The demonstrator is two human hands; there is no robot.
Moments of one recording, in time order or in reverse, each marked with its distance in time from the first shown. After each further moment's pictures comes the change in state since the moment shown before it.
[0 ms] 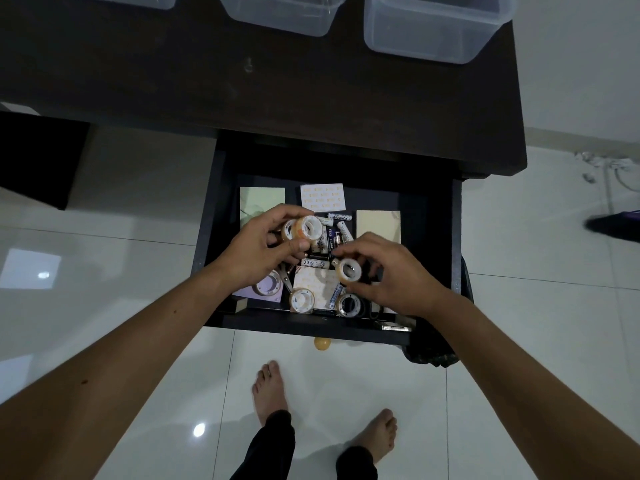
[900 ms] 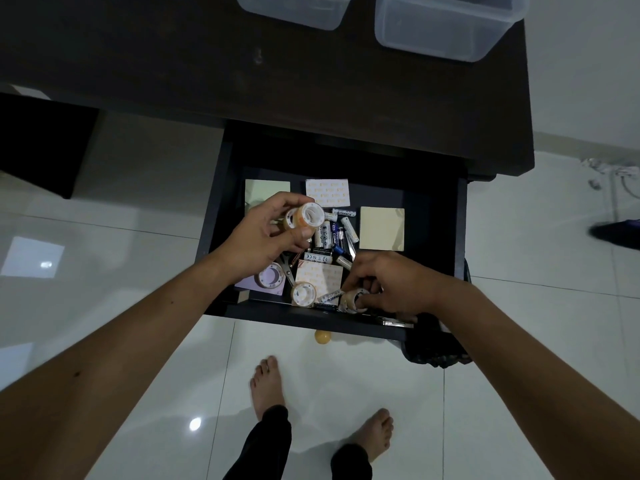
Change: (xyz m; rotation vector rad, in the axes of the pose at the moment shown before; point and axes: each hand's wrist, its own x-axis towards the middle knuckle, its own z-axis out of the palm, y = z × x) left_hand -0.006 0.010 0.000 -0.032 0.038 0.010; right_hand 0.006 0.003 -0.006 -0.242 -0.432 0.072
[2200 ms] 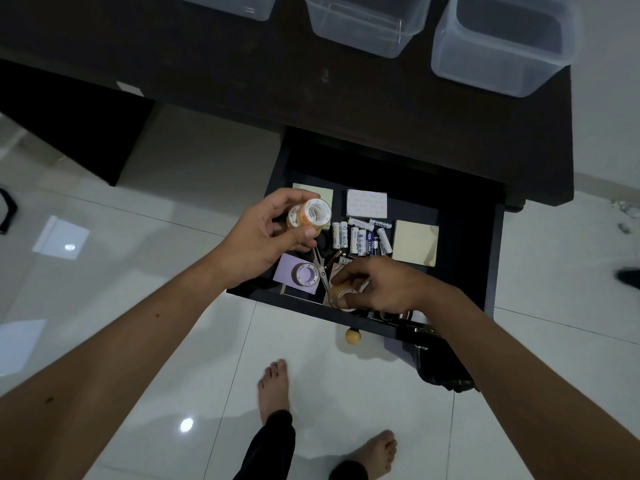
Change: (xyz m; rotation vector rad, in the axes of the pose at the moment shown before) left_hand -0.056 0.021 -0.039 -0.031 0.098 0.086; right_hand 0.038 -0.057 0.005 0.110 -0.064 0.073
